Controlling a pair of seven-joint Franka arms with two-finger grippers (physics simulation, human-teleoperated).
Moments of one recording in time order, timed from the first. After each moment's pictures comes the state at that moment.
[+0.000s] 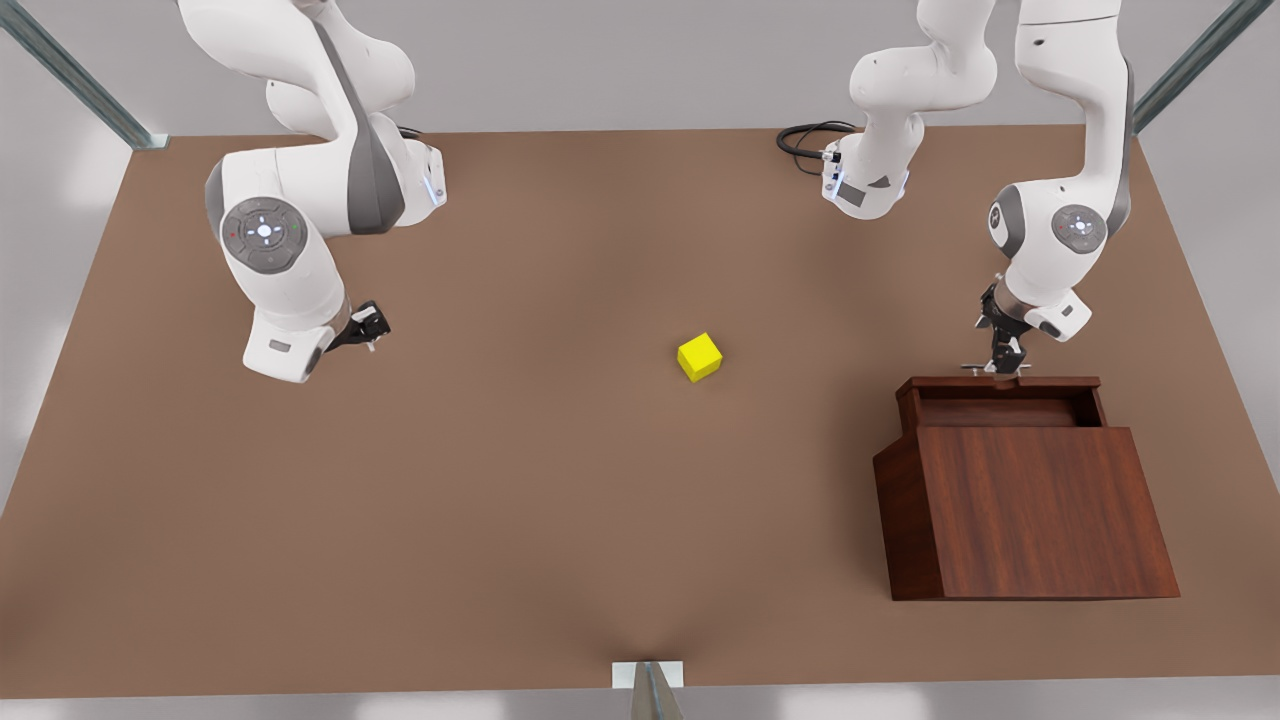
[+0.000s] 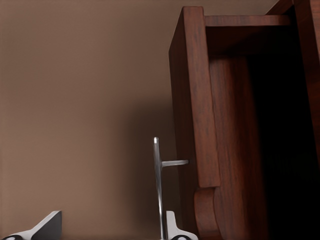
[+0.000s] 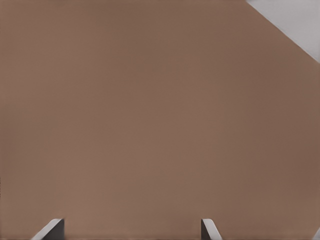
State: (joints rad) left arm 0.06 -0.11 0.13 -2.57 0.17 2.57 -1.44; right arm 0.40 0.10 -0.12 -1.63 -0.21 1.63 -0.22
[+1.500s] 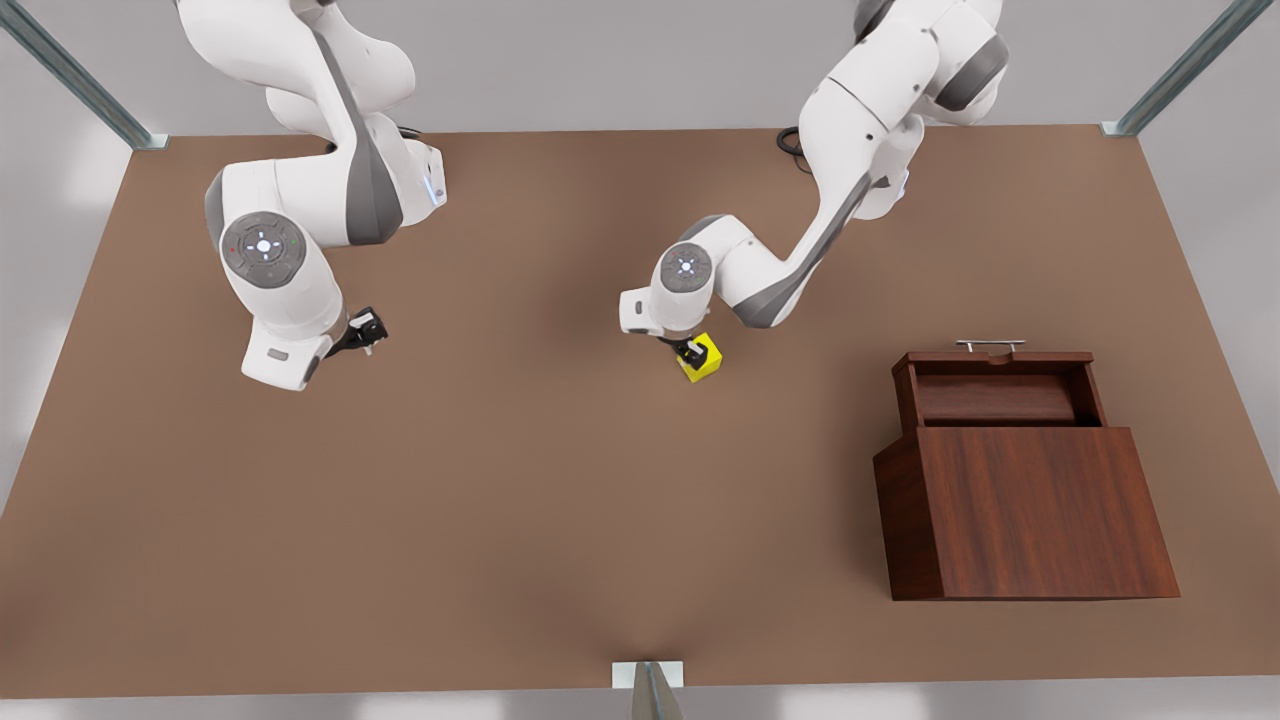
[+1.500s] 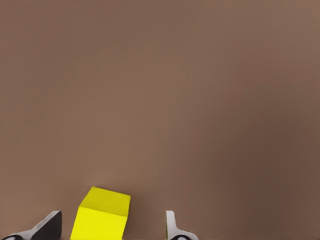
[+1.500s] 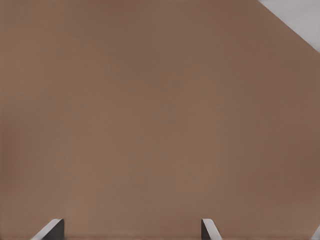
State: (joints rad) left arm -0.48 0.48 -0.35 -1.80 0.09 2.19 -0.08; right arm 0.40 0.12 -0.13 -1.64 -0.21 1.63 -0.22
